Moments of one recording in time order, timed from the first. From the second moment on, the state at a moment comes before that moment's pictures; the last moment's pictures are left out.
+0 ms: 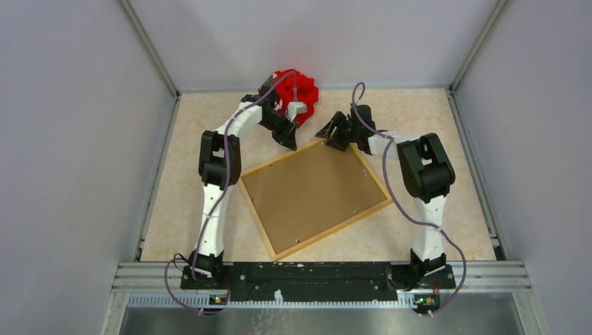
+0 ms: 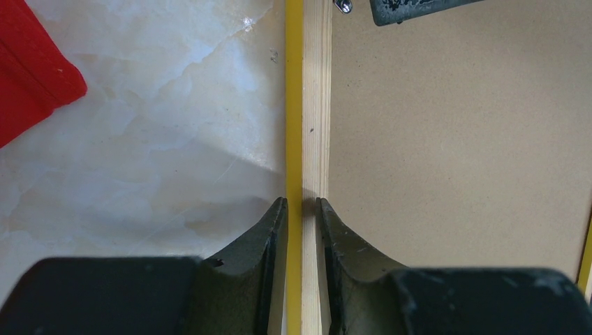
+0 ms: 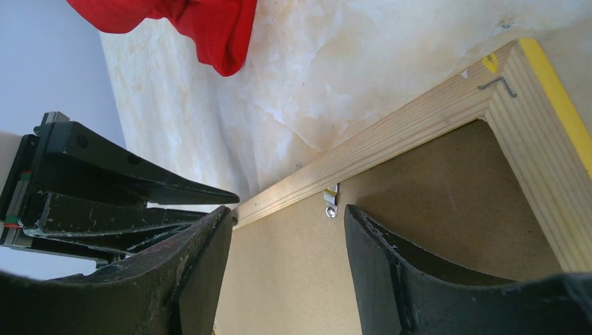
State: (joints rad) left arm -0.28 2.45 2.12 -0.94 0.75 0.55; right arm 0.36 2.10 1.32 0.17 -0.35 0.91
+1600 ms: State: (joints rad) left arm -0.09 2.28 1.86 -1.02 0.57 0.66; right arm 0.34 1.17 0.80 -0.35 -0.28 0.77
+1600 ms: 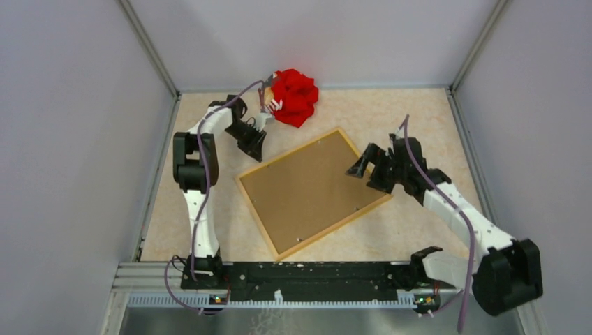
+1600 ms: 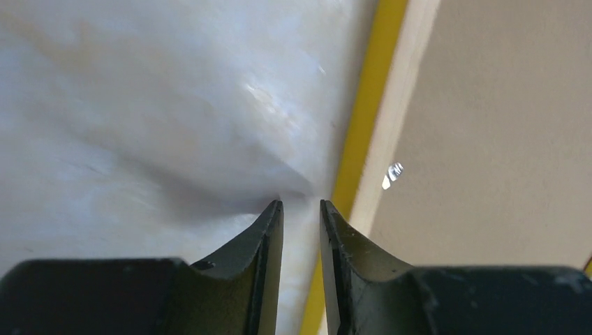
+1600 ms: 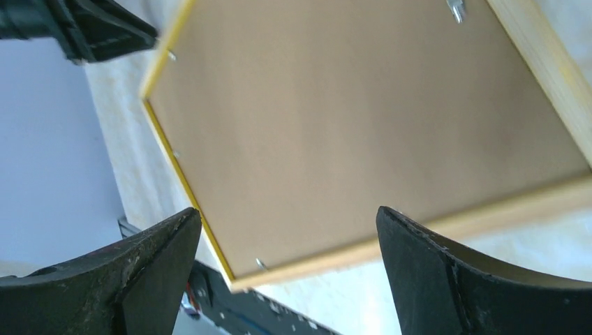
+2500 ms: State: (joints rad) left arm -0.19 1.96 1.38 -0.90 0.34 0.79; right arm 0.24 1.51 0.72 -0.18 -0.39 0.85
